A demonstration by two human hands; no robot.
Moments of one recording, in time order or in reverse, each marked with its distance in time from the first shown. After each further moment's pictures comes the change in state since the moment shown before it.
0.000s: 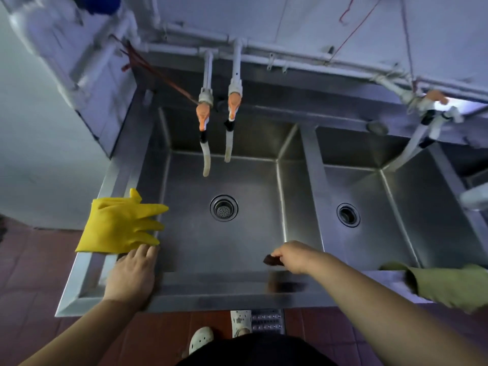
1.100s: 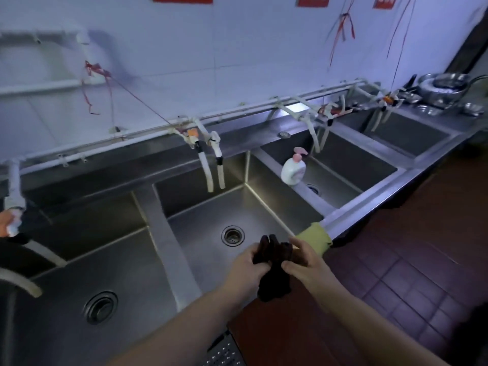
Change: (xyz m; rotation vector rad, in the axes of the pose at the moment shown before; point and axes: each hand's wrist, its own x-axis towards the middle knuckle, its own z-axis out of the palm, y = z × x) left_hand -0.016 0.546 -0.128 -1.284 -0.752 0.307; right_hand -0.239 0.311 0.087 1.499 0.975 -0.057
